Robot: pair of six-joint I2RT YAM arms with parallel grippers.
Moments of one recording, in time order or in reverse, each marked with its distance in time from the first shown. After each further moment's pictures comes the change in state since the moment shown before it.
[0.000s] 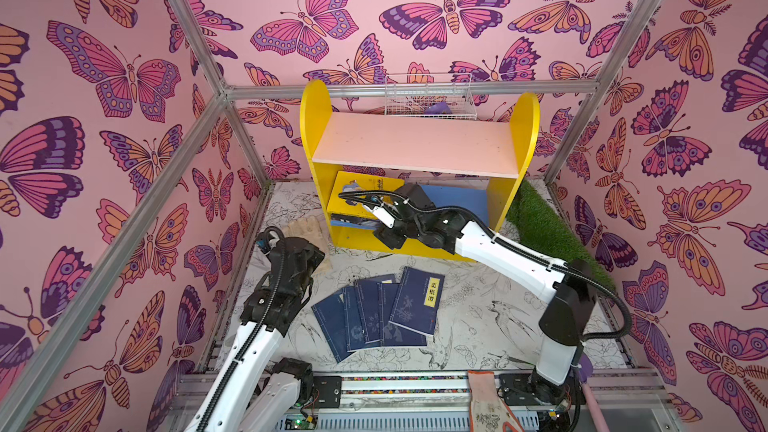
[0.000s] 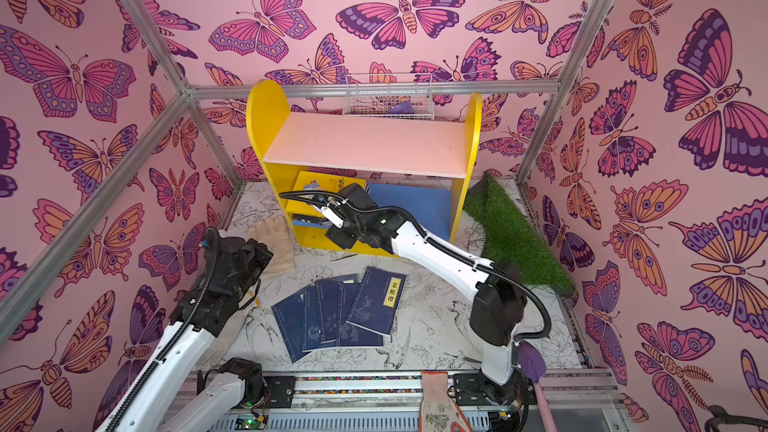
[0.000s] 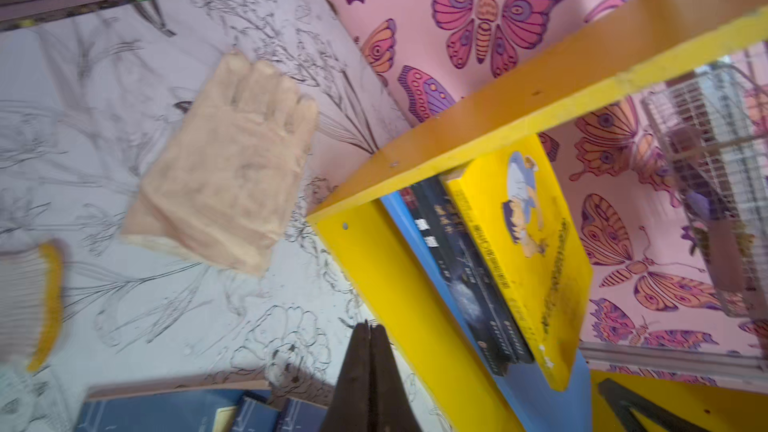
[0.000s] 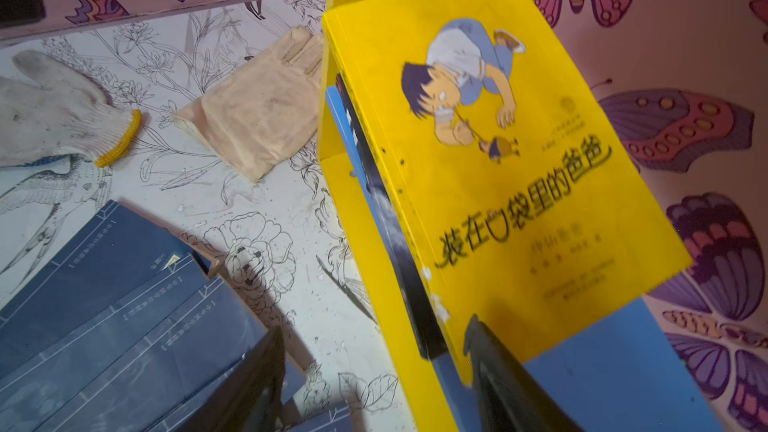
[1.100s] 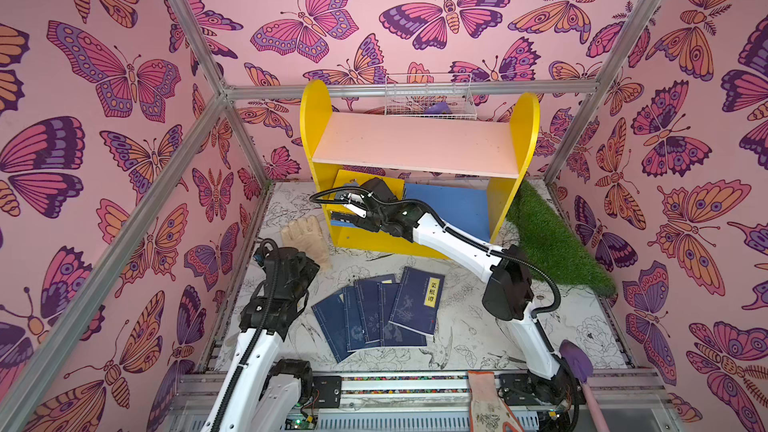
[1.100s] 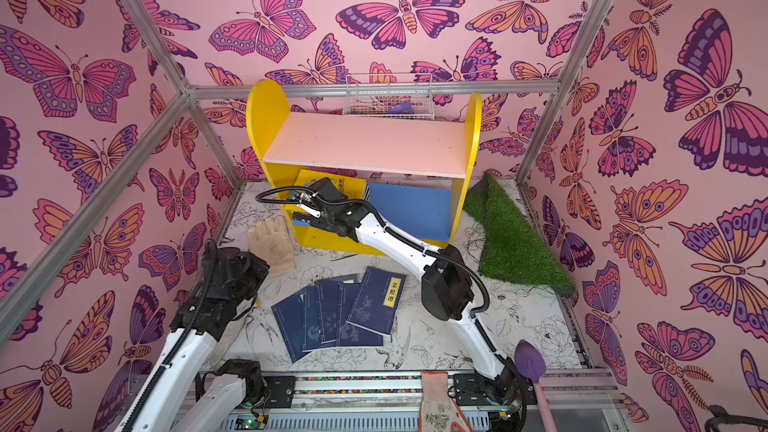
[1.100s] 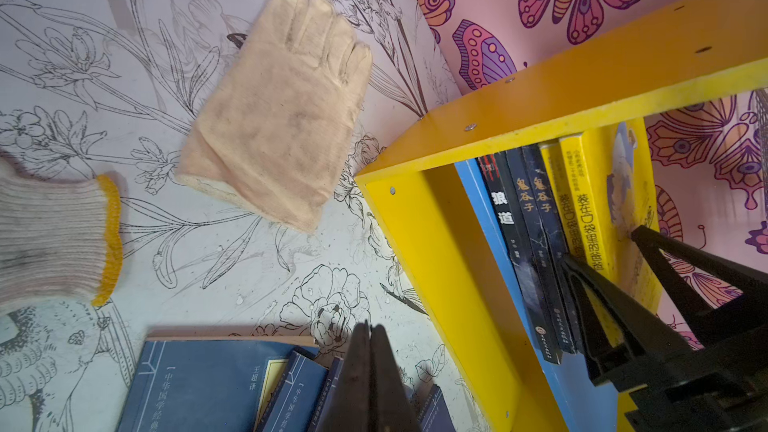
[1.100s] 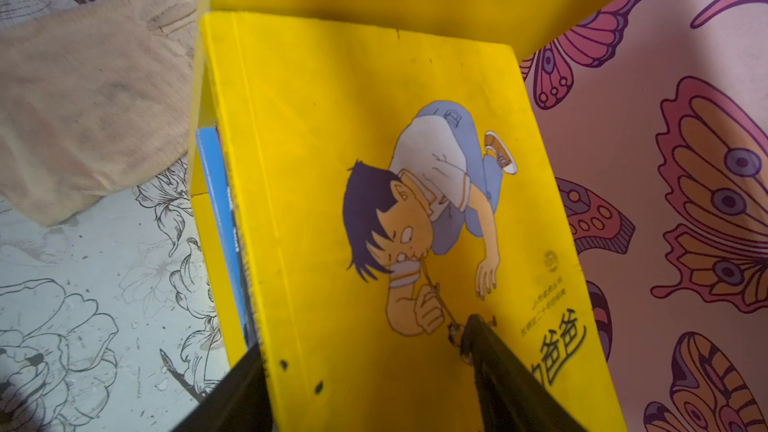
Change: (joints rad) left arm 0.101 0.000 -0.067 -0.028 0.169 0.000; right arm 0.007 0.362 0.390 0.024 0.228 -0.237
